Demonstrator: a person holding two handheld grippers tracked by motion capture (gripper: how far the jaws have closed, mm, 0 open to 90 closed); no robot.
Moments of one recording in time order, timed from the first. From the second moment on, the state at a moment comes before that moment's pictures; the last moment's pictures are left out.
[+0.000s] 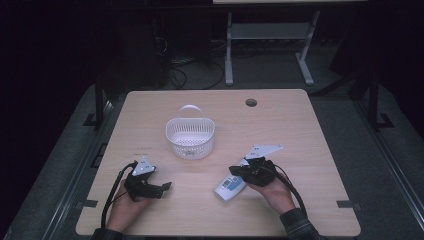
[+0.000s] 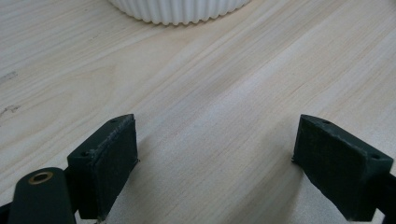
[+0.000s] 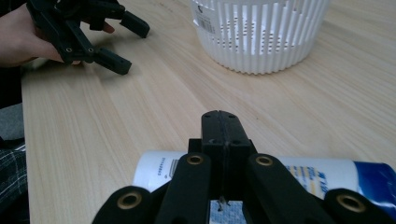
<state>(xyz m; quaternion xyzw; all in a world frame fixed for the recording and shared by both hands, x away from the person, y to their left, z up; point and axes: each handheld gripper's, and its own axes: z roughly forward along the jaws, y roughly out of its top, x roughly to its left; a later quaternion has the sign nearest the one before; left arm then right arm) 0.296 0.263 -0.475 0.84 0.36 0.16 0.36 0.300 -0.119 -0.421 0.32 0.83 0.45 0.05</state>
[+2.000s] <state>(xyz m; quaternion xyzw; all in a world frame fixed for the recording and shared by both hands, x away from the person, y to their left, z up) 0.296 0.263 -0.475 0.85 0.36 0.16 0.36 0.285 -0.072 -0.454 0.28 0.87 0.40 -0.01</state>
